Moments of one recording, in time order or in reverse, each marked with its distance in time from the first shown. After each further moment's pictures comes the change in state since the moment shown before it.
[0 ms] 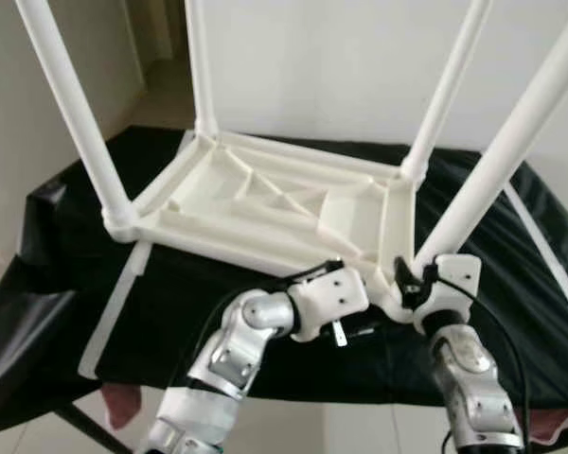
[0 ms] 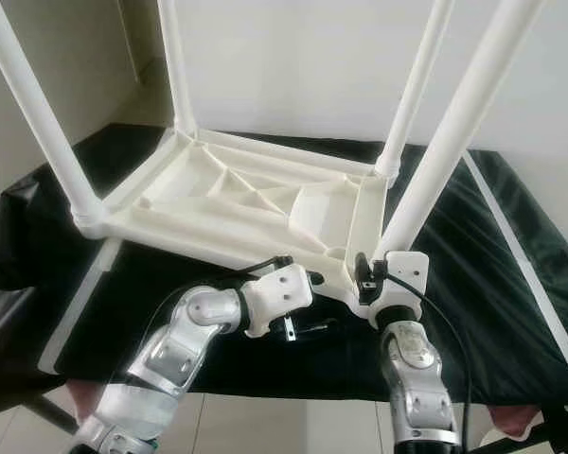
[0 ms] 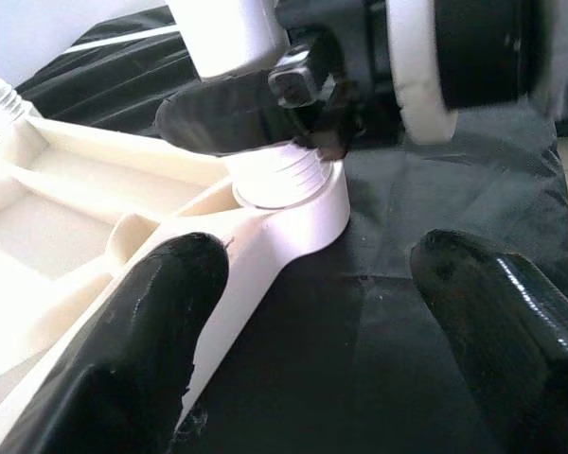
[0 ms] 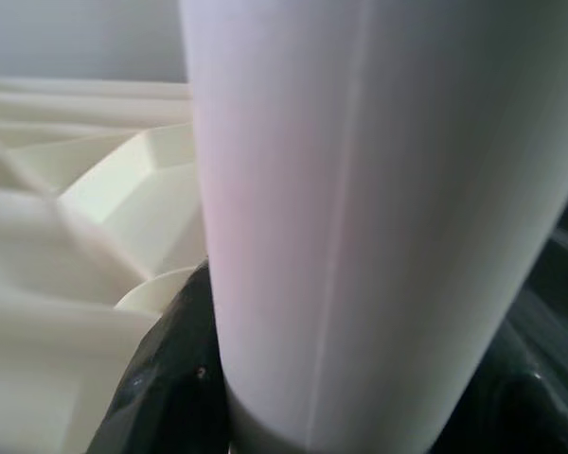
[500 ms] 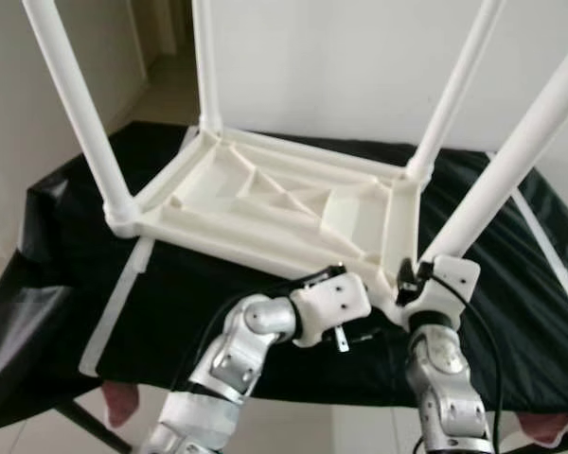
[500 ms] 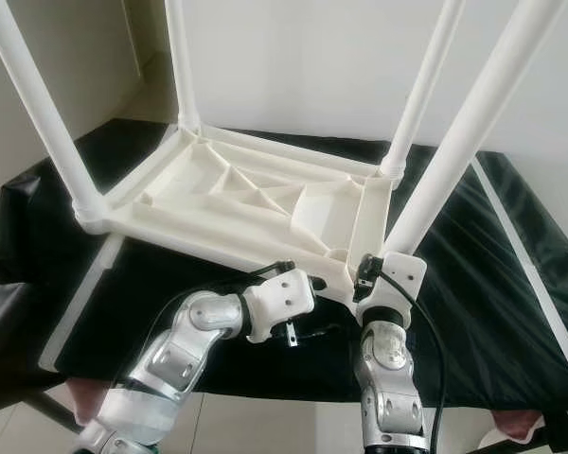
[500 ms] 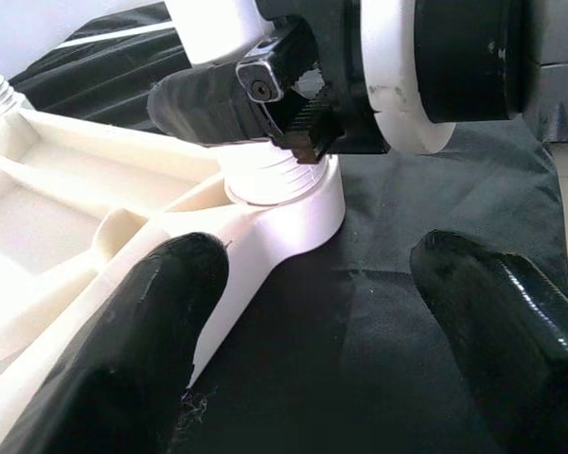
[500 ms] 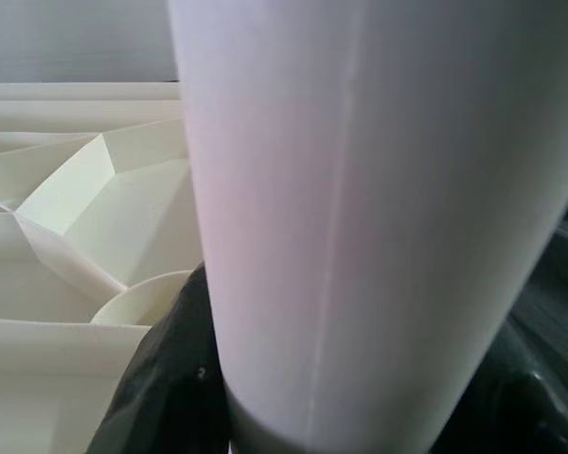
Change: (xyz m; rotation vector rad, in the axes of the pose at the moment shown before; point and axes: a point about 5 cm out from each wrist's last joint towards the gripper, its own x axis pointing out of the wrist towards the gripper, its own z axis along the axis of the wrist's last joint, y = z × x) left arm 0.000 -0.005 -0.002 -0.011 -0.006 -0.005; right arm -0.005 0.006 0.003 0.023 0.012 -0.113
